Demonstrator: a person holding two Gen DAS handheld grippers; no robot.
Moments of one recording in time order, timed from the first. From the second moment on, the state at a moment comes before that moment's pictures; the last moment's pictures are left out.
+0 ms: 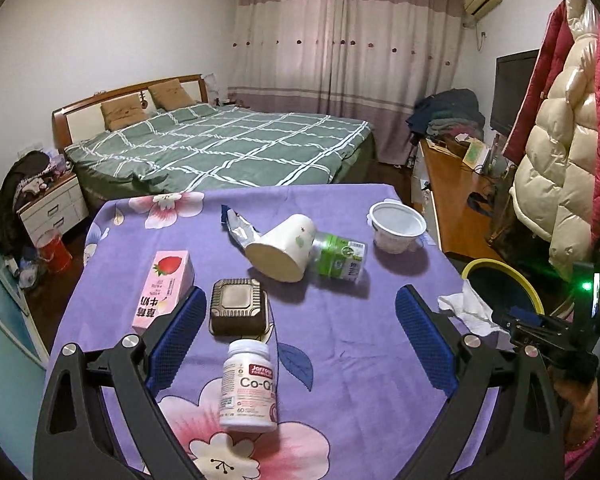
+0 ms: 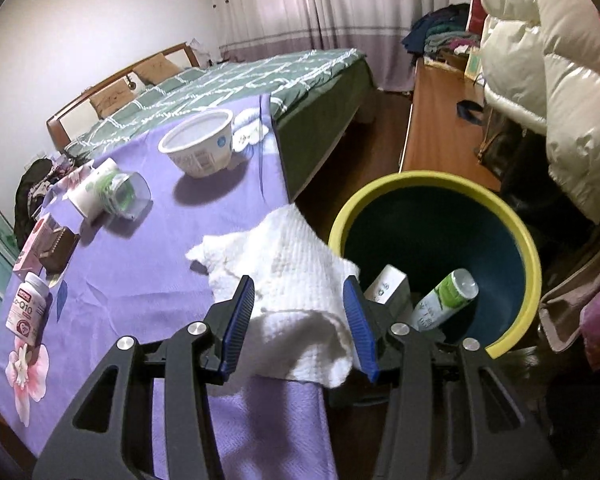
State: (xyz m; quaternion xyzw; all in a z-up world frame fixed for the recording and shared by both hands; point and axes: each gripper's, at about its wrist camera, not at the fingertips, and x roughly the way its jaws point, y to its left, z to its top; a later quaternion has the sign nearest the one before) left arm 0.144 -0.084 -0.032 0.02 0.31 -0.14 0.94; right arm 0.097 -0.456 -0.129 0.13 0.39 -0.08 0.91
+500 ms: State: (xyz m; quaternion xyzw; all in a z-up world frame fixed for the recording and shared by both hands) left arm 0.142 -0.090 -0.035 0.02 0.31 -0.15 0.94; right arm 0.105 -0.448 -0.141 0.13 0.41 -0.07 0.90
